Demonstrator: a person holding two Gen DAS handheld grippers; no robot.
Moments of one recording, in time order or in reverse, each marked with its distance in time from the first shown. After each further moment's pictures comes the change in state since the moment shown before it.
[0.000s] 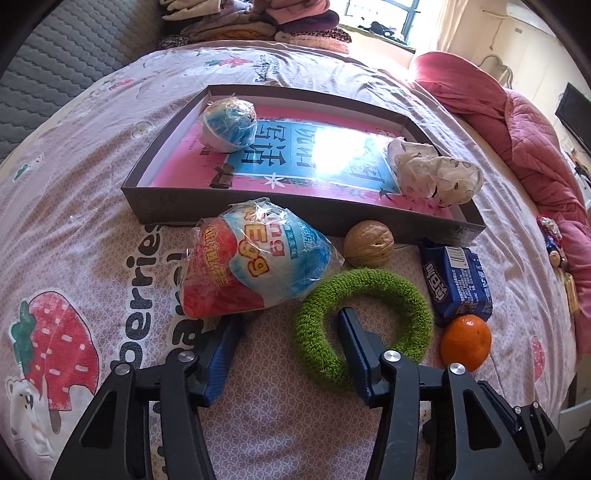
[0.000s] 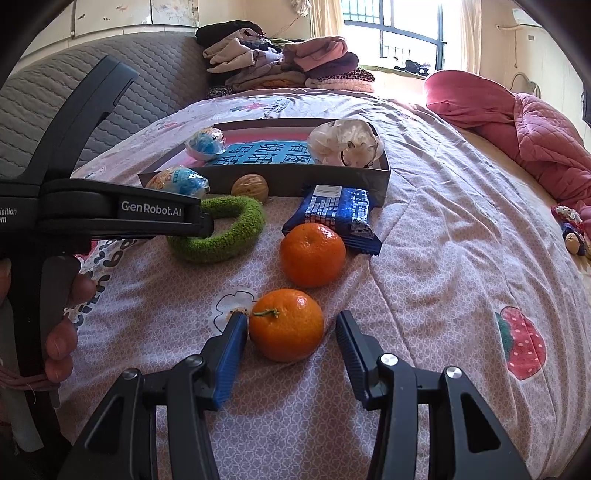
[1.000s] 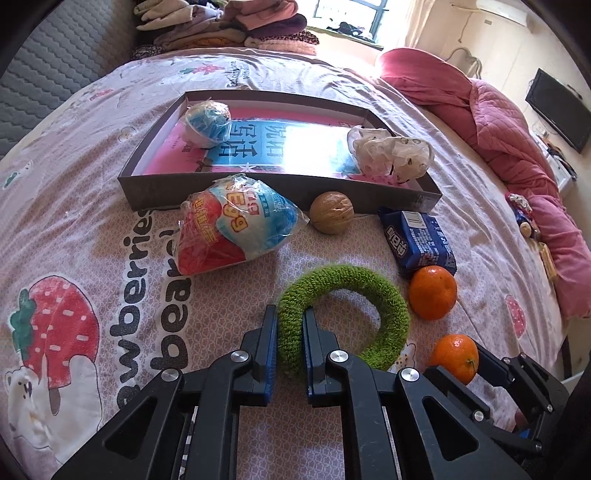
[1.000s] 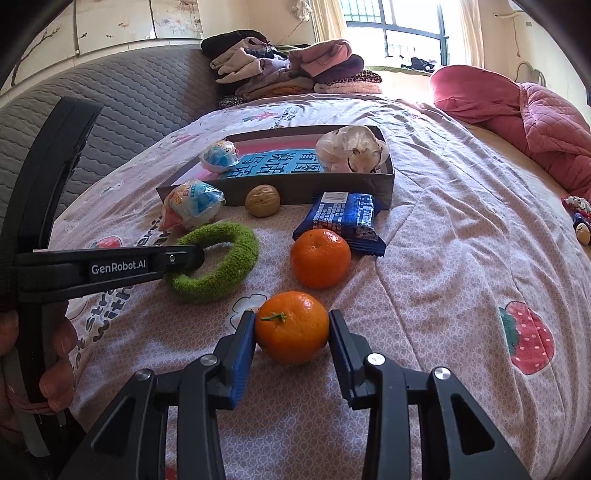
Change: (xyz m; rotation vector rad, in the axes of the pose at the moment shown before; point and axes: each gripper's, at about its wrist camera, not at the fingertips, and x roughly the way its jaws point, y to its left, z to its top) left arm -0.027 -0.001 -0.029 0.080 -0.016 -0.089; right arm -0.016 -0.008 -0.001 0.032 -0.029 0.086
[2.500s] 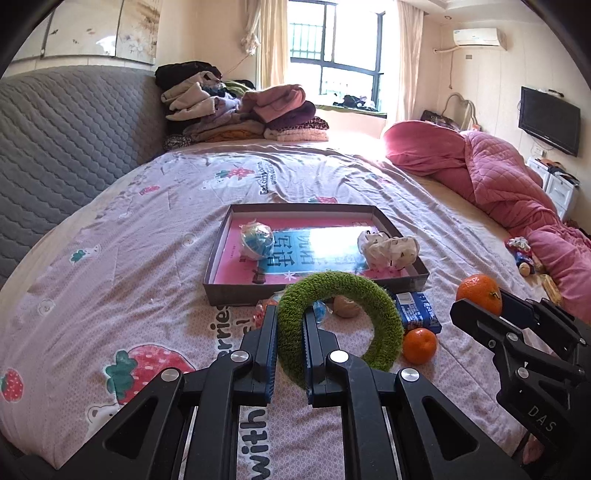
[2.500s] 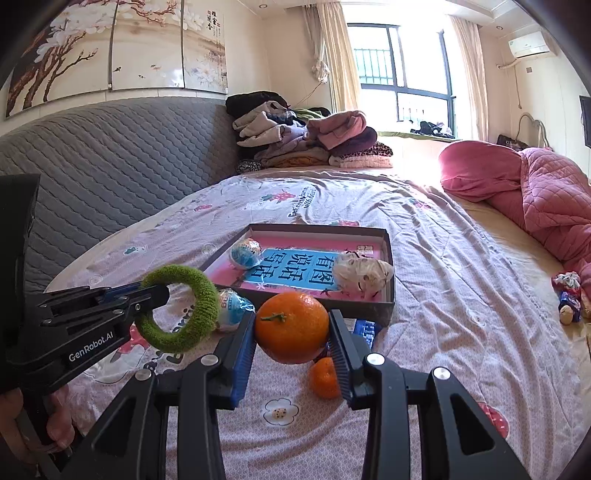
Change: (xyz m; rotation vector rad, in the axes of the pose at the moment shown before) left arm -0.108 -0.001 0.003 0.072 -0.347 0.133; right arm -0.059 0.023 0.061 -0.084 -0.264 0.011
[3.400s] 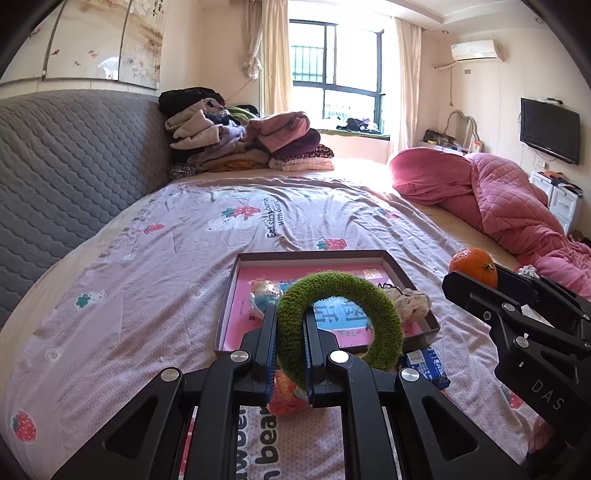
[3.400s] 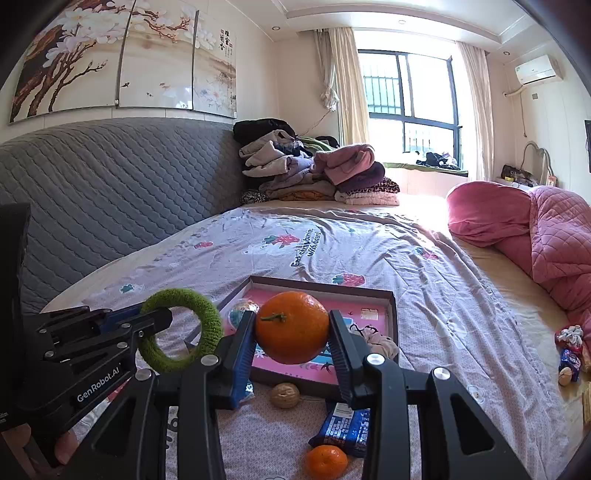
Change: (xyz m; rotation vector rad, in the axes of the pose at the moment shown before) left arm 0.009 0.006 0.055 0.010 -0.099 0.026; right arm 0.020 0.002 0.065 -0.044 -0.104 0.000
